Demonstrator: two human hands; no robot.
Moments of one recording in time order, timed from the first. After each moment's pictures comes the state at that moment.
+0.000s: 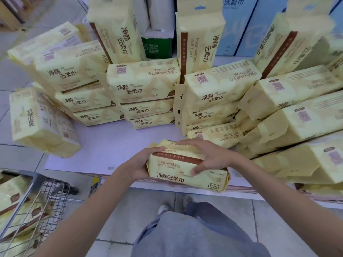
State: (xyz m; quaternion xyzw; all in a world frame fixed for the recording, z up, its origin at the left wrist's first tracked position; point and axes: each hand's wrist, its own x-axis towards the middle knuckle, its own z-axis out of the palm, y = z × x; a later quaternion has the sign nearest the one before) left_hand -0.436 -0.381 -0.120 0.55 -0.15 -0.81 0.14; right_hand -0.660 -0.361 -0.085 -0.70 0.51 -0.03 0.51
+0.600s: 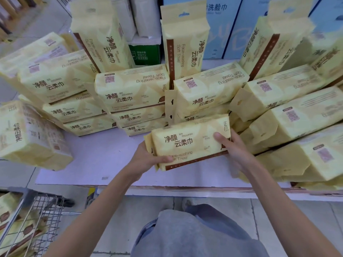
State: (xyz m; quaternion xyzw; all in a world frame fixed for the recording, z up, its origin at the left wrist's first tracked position) left_hand -0.450 -0.392 -0.120 0.49 -0.49 -0.68 0.25; right_hand -0.713 -0.347 -0.106 -0.30 0.63 -0.45 0.55
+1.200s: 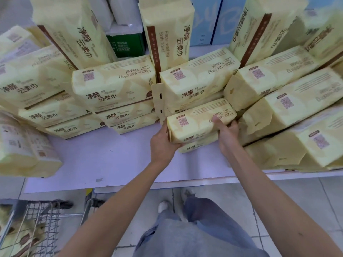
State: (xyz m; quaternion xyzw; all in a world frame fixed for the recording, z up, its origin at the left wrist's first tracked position) left_hand -0.530 -0.407 -0.166 0.56 -0.66 -0.41 0.29; right_hand -0.720 -0.385 -0.165 -0.07 0.63 -0.64 0.44
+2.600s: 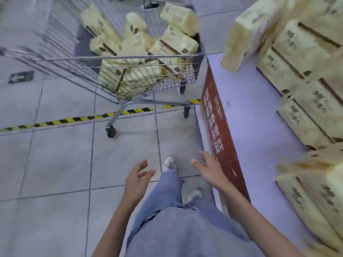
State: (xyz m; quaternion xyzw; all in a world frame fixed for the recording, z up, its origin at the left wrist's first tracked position) left_hand -0.495 -0.020 -0.164 0.84 0.12 -0.27 0.45; right_hand -0.541 -0.233 -0.182 -0.76 0.31 0.19 0.53
